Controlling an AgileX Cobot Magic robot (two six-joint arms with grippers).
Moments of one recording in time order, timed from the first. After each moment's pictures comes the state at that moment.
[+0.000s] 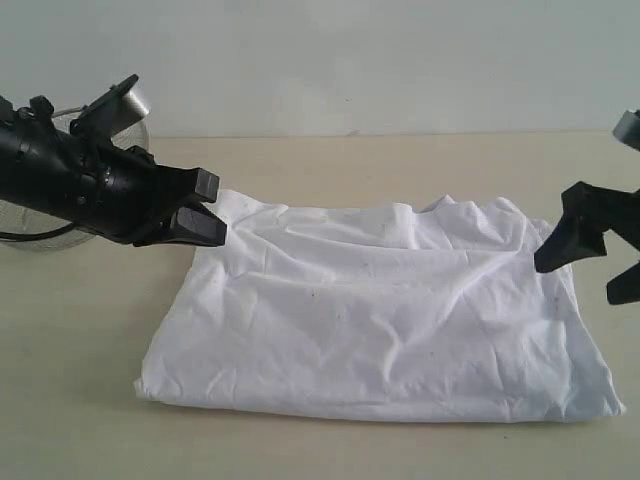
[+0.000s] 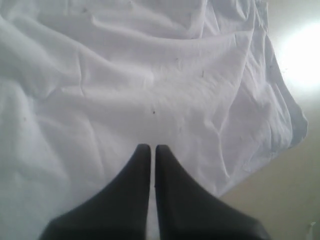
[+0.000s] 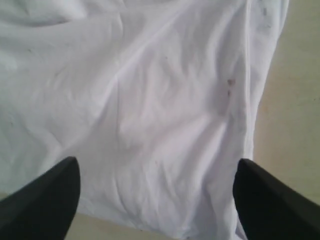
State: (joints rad) left arm -0.25 1.62 -0.93 -1.03 0.62 0.75; right arm -0.30 1.59 -0.91 0.66 0.85 -0.46
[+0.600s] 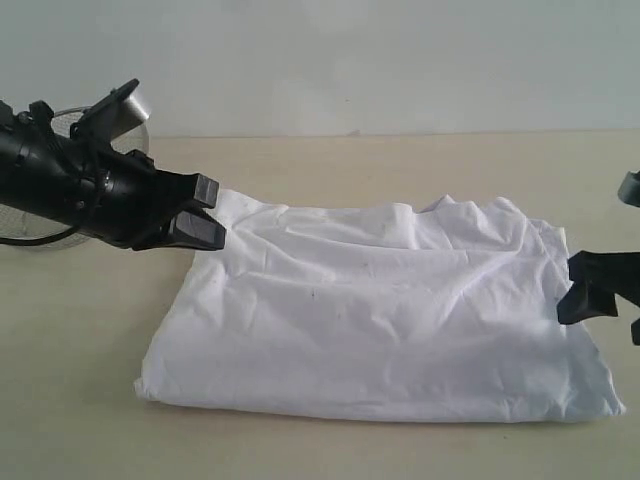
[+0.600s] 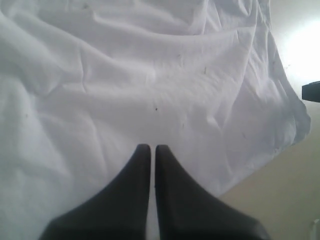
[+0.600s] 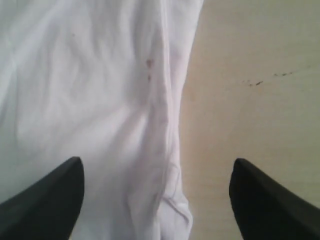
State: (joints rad) left arm -0.25 1.62 -0.92 -1.04 0.62 0.76; right arm -0.30 1.62 -0.74 0.62 0.58 -0.52
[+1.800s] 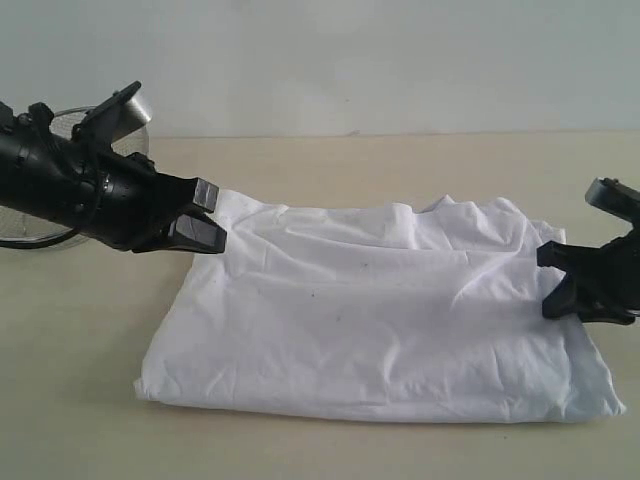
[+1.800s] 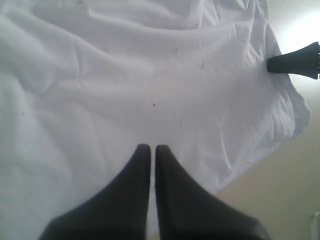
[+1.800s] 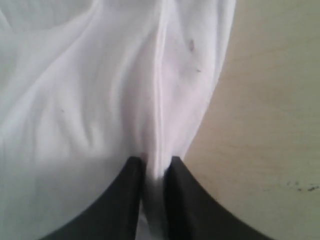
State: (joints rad) left arm -0.25 1.62 -0.92 -1.03 0.63 0.78; right arm -0.31 1.90 -0.86 0.88 0.57 -0.75
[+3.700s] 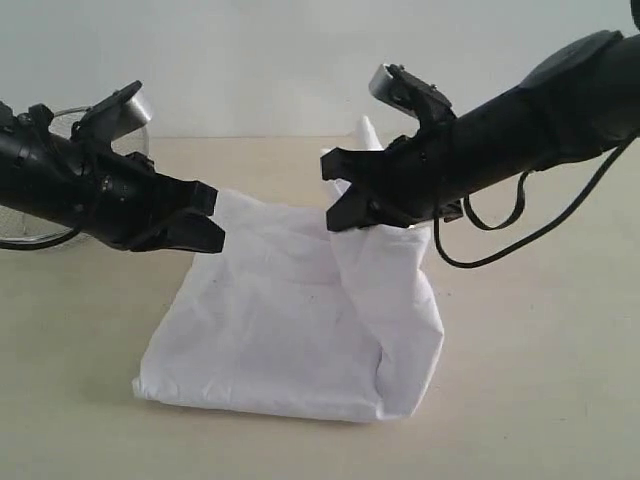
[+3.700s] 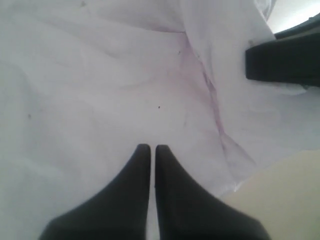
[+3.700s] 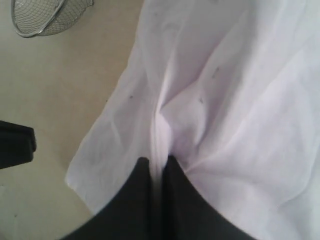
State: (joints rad) left arm -0.25 1.62 -0.92 -1.02 0.62 0.80; right arm 0.23 1.80 -1.13 1.13 0.66 -0.74
